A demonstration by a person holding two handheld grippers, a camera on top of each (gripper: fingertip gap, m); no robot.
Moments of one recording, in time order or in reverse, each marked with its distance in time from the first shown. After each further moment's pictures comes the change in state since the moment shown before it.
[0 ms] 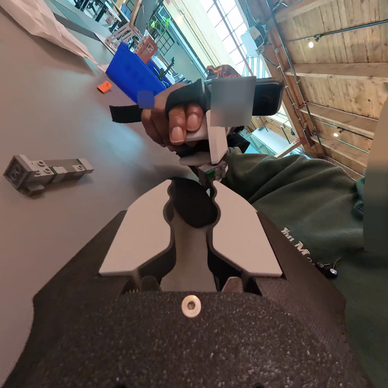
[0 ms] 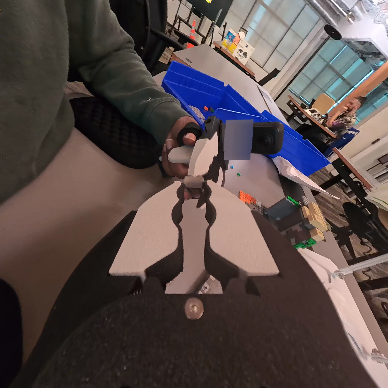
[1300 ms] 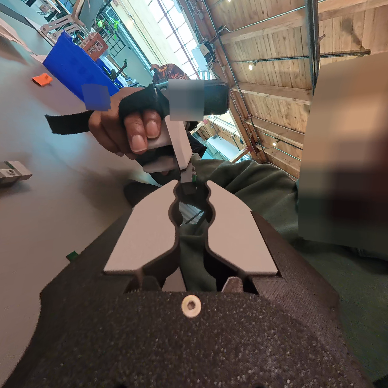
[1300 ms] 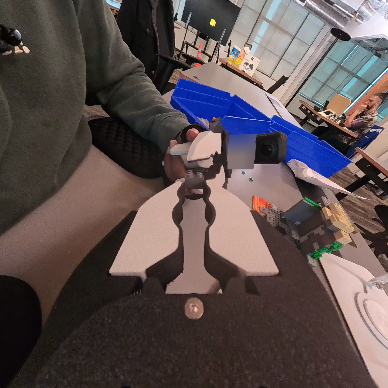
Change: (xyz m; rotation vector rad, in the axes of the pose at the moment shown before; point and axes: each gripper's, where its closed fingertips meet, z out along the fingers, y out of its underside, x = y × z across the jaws) left arm 0.028 0.000 0.003 0.036 0.231 -0.087; right arm -0.005 -0.001 -0.002 0.072 -0.047 0.098
